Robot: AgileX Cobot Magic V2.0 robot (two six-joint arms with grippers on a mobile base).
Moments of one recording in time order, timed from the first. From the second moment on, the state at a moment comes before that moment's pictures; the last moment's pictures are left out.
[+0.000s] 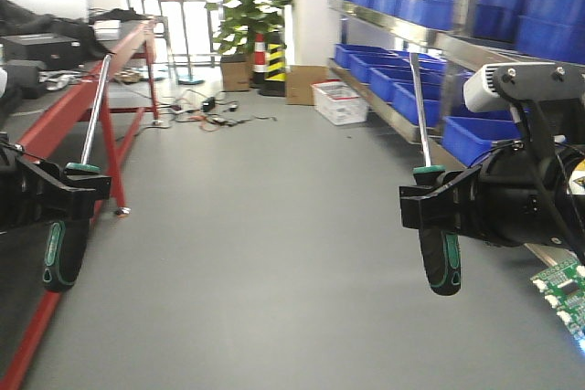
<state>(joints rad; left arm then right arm) -0.21 1.22 -1.24 -0.45 0.59 0.35 0.35 1.24 -1.24 0.17 0.53 -0.08</state>
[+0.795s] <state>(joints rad) -0.21 1.22 -1.24 -0.45 0.59 0.35 0.35 1.24 -1.24 0.17 0.53 -0.08</state>
